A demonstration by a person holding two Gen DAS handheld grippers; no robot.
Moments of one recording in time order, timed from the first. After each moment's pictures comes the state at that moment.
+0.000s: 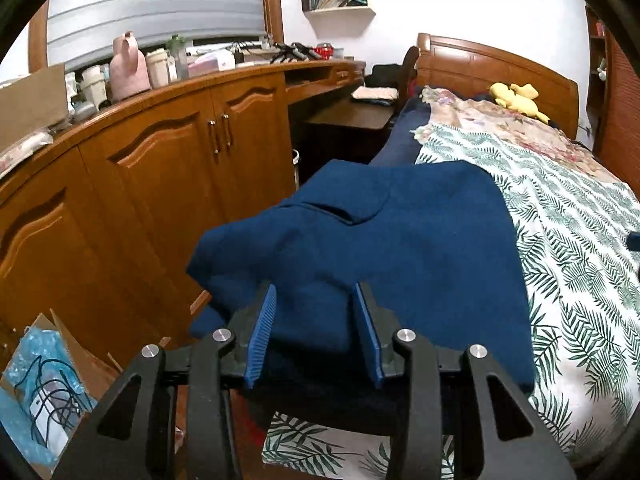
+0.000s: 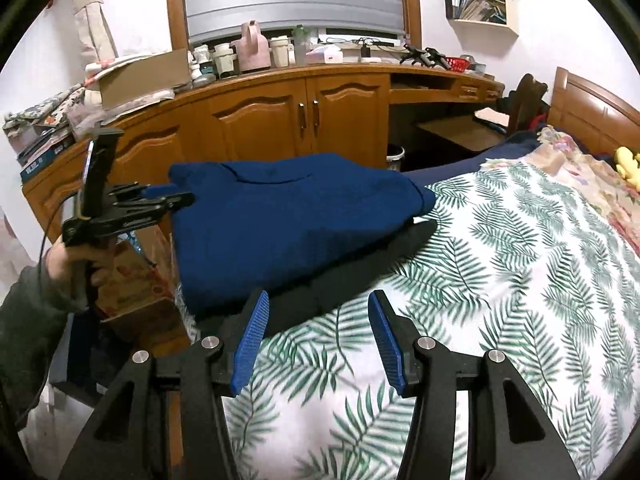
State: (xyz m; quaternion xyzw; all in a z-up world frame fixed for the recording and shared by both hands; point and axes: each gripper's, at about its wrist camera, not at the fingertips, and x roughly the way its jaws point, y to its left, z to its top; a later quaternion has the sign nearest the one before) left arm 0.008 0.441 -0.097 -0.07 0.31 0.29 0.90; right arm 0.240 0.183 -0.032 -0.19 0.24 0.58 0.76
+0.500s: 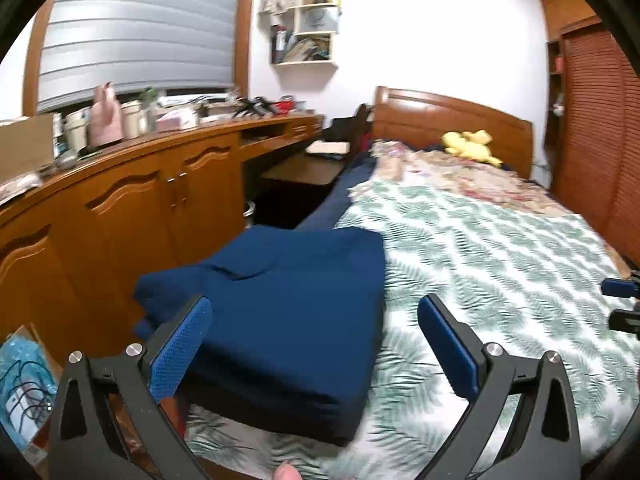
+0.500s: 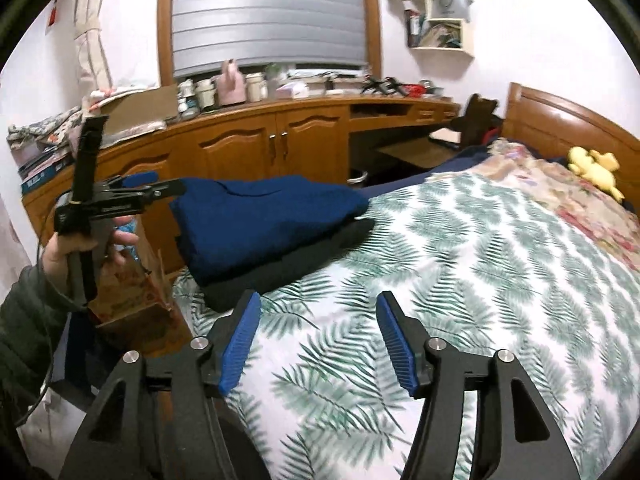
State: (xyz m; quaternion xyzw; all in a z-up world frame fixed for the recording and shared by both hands) left arm -0.002 0.328 -0.028 -0.08 0.22 0.23 0.94; right arm 0.201 0.034 -0.006 -0.15 0.20 0.53 0.81
